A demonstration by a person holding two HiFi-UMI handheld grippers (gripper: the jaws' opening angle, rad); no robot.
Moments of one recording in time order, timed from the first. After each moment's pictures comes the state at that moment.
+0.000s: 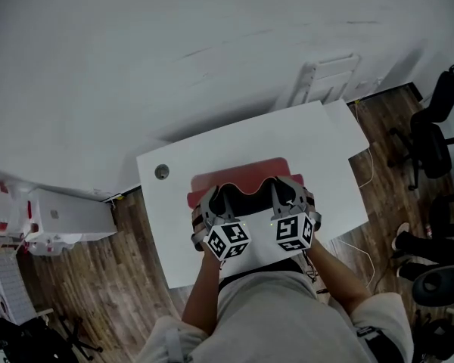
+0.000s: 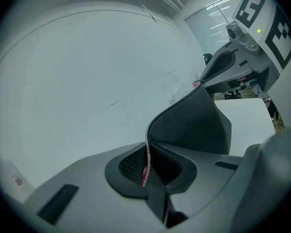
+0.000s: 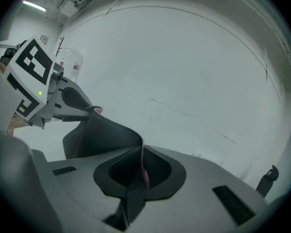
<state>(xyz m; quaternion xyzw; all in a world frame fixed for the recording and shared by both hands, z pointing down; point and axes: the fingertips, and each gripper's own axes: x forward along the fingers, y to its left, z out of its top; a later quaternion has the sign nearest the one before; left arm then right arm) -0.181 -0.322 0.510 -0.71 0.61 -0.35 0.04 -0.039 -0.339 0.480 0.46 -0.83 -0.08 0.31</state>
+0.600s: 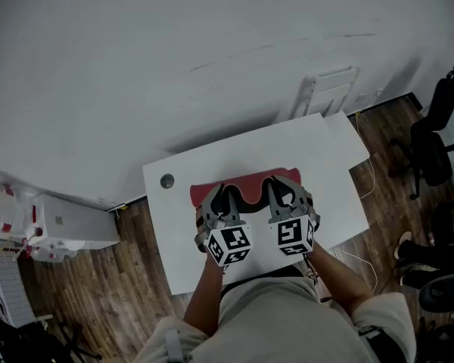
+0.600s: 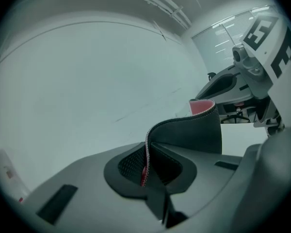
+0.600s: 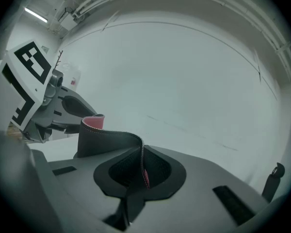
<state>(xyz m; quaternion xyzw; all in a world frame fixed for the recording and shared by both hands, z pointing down) -0.170 -0.330 0.447 -0.74 0.61 -0.26 0.06 -0.059 -0.344 0.414 0.47 -0.84 -0.10 0.24</state>
